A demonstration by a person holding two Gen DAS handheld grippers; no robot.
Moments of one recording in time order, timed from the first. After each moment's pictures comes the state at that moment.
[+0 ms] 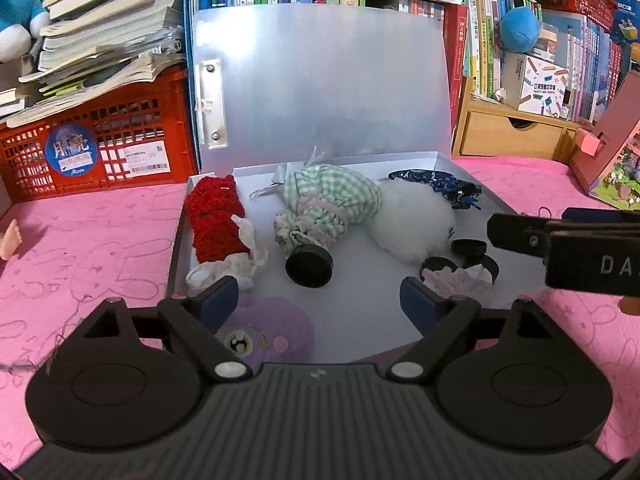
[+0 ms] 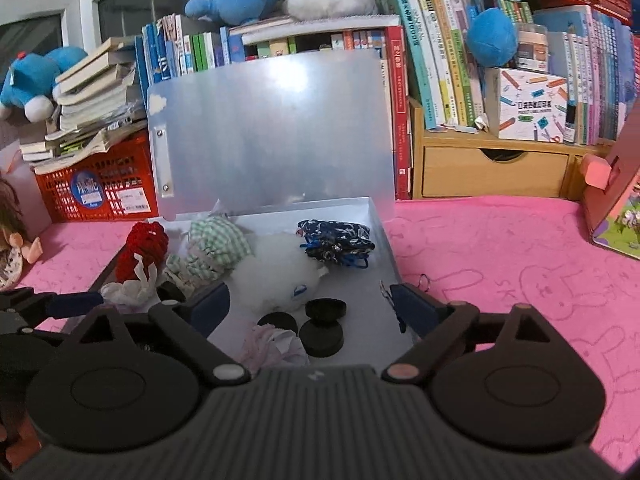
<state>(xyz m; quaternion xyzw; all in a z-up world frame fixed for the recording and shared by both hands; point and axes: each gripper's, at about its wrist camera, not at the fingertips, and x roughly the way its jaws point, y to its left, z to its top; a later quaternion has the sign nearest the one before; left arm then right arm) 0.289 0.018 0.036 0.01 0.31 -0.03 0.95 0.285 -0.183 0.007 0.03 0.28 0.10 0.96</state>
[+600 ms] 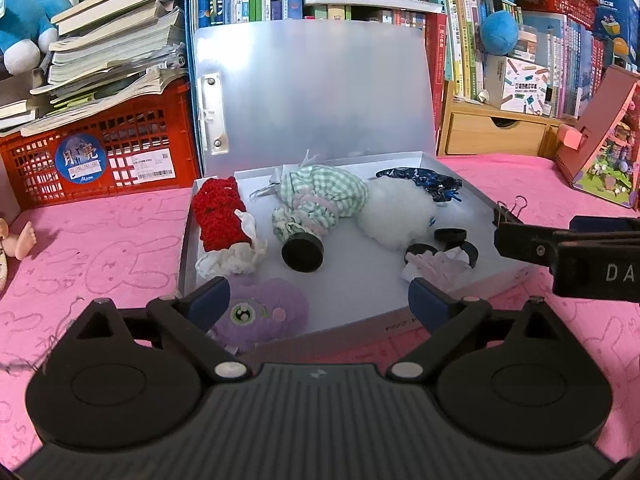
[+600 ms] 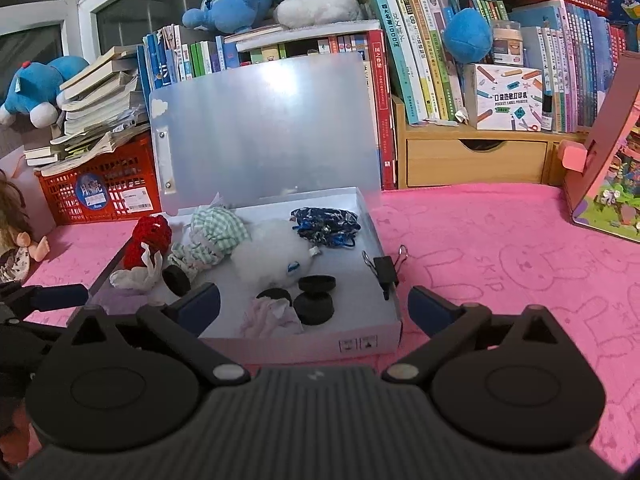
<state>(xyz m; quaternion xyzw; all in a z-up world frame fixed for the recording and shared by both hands) 0.255 0.017 0.043 0.02 0.30 -0.04 0.95 0.251 -0.194 0.004 0.04 0.27 0.09 0.96</state>
